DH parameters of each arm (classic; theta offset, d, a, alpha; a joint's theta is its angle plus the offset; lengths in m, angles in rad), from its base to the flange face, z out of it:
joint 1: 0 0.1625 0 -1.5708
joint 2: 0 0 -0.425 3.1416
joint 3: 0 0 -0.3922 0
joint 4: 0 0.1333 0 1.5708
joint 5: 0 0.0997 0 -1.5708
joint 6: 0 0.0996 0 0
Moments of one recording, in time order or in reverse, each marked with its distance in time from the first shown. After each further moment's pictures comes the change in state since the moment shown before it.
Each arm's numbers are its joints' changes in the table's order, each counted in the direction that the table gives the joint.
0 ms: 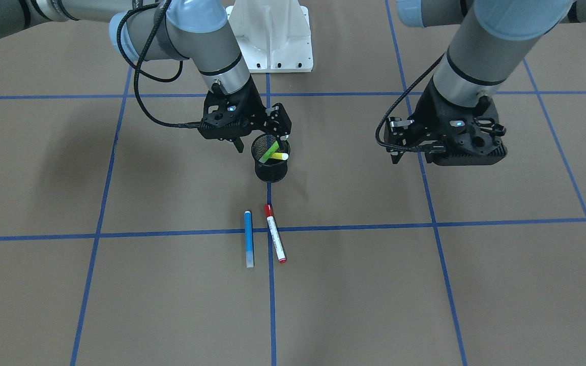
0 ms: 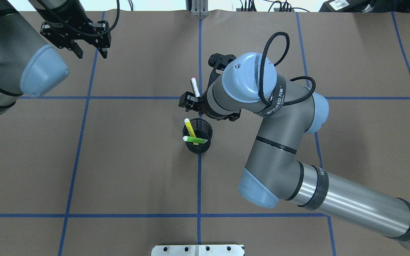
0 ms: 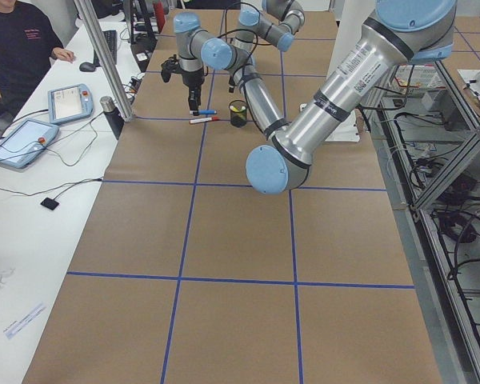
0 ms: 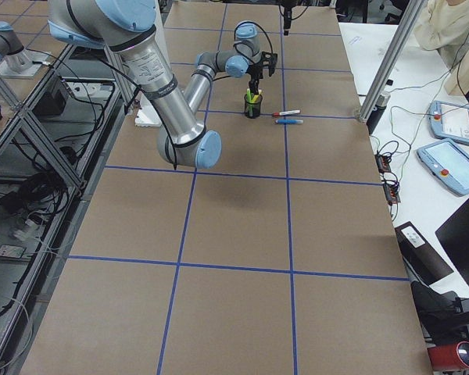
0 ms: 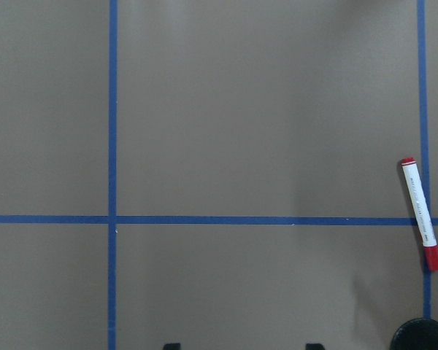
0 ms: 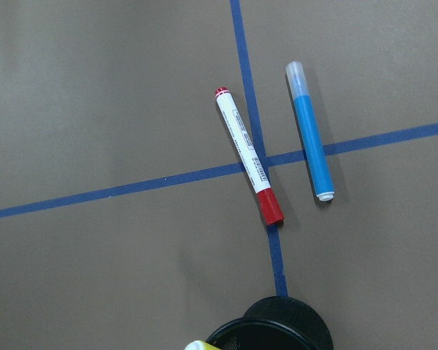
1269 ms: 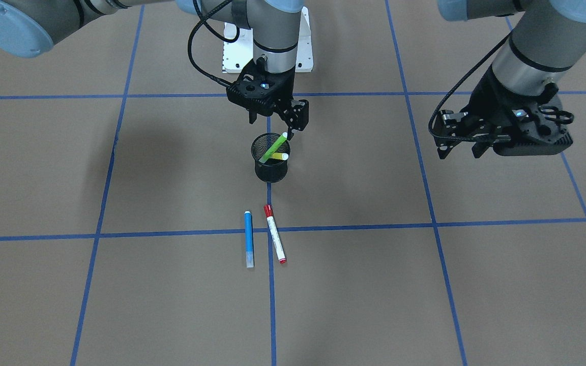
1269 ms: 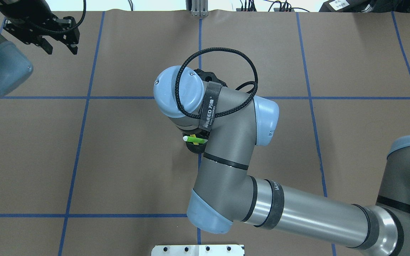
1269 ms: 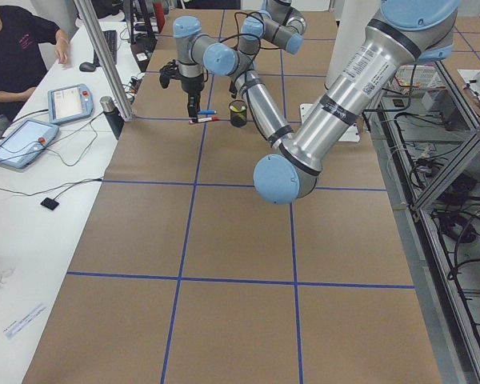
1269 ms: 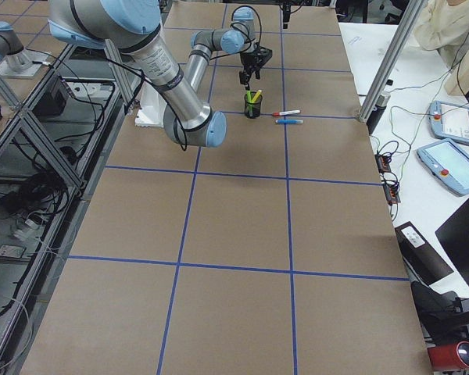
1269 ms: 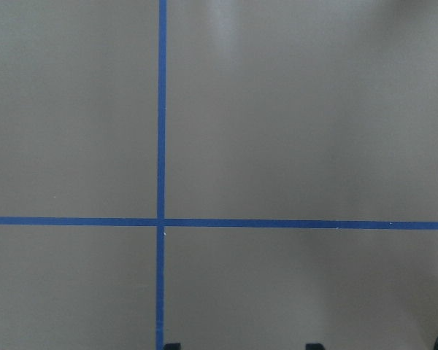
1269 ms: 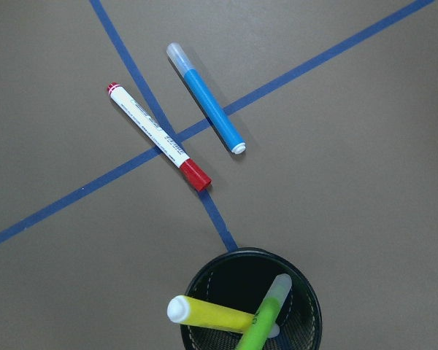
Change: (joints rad) left arm -0.063 -0.099 -0.083 0.008 -0.006 0.062; right arm -0.089 -0.195 -0.151 -0.316 -0.108 0.279
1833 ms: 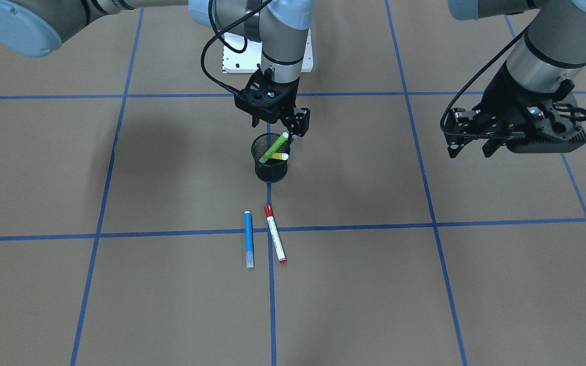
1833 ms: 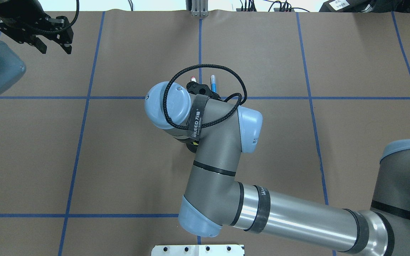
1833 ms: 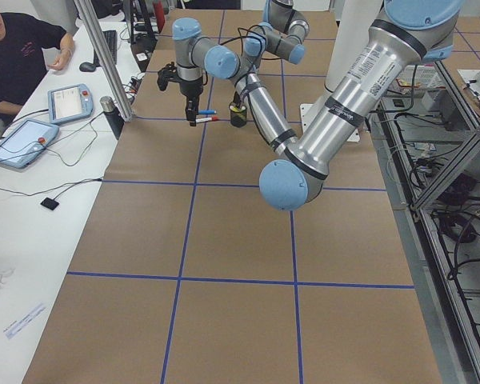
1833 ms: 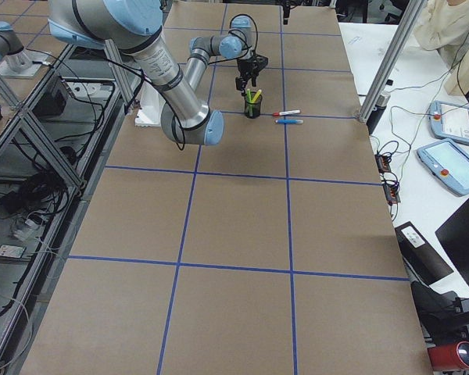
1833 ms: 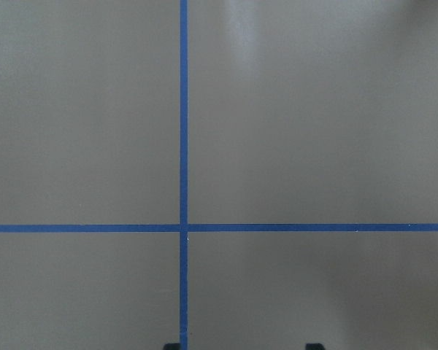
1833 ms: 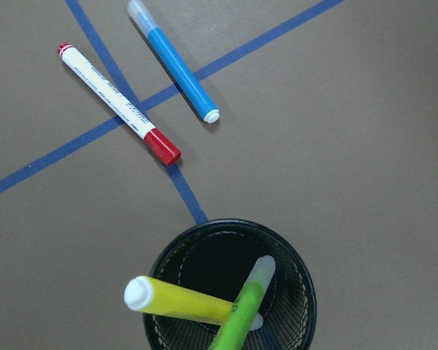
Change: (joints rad) left arm -0.007 -0.013 -0.008 -0.003 -0.001 0.014; right arm -0.026 -0.025 -0.081 0.015 -0.010 0.036
